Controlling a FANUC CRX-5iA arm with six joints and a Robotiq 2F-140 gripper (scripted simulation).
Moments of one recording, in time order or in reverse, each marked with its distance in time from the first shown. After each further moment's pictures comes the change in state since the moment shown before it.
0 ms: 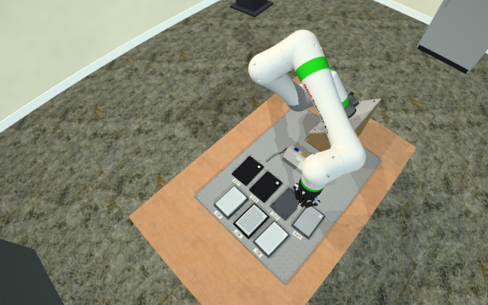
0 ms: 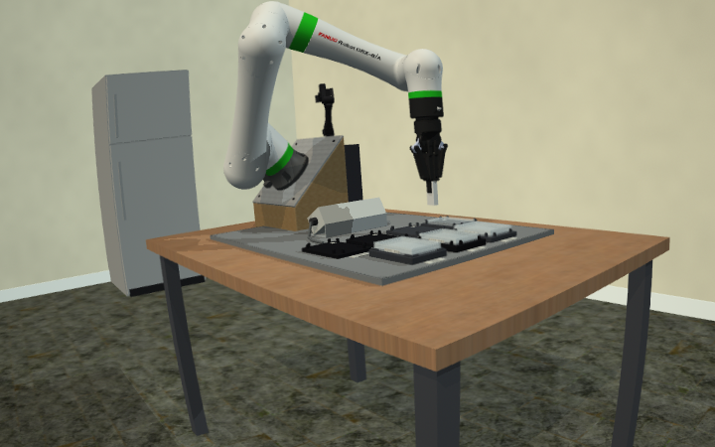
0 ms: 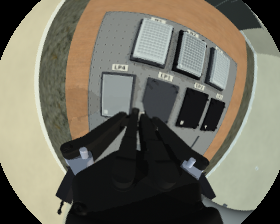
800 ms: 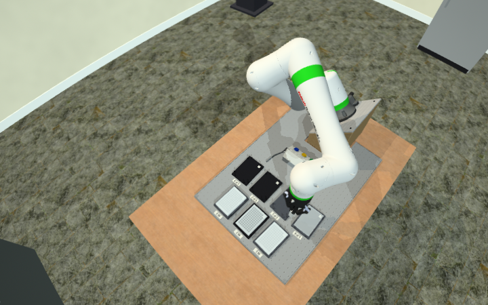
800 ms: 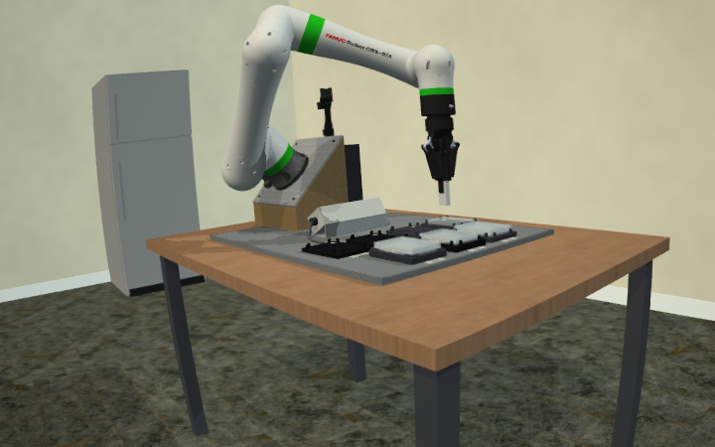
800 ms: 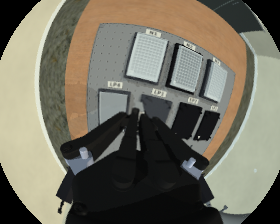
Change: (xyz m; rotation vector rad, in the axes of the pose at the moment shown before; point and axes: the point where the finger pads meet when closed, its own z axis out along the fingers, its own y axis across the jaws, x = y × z) arm 0.053 0.008 -0.003 0.004 0.000 -0.005
